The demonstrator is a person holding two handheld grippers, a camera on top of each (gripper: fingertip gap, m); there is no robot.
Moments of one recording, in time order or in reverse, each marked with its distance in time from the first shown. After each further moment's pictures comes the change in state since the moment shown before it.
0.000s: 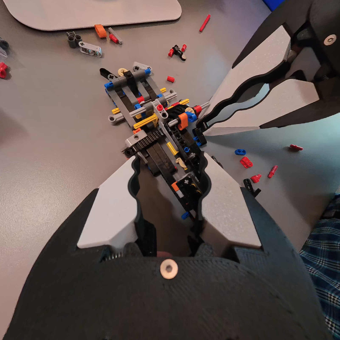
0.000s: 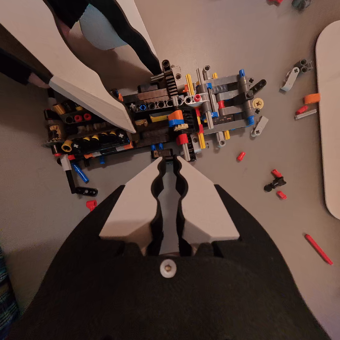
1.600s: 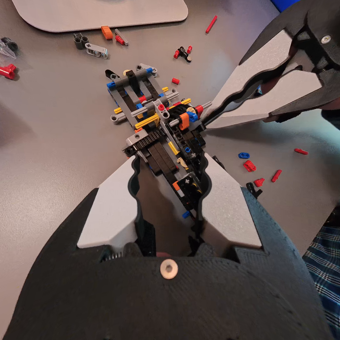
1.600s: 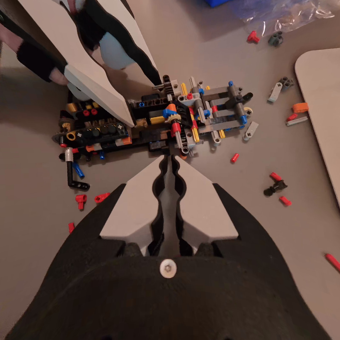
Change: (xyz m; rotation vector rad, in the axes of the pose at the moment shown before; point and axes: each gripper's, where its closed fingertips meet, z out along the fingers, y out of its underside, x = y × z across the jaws) left arm -0.003 -0.003 0.001 -0.006 -0.028 -0.009; right arm 0.007 0.000 -0.005 0.269 -0.097 0.016
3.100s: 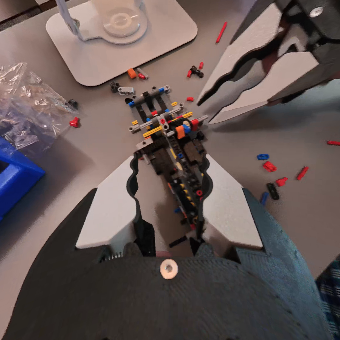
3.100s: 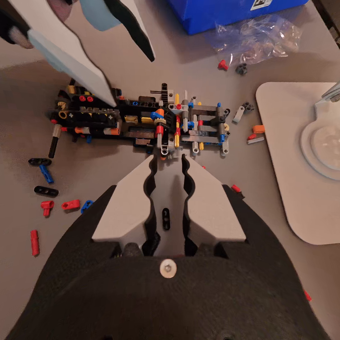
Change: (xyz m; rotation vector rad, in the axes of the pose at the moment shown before) left arm -0.015 -0.032 -0.023 -0.024 -0.143 0.208; right arm 0.032 -0.016 -0.004 0.040 0.060 -0.097
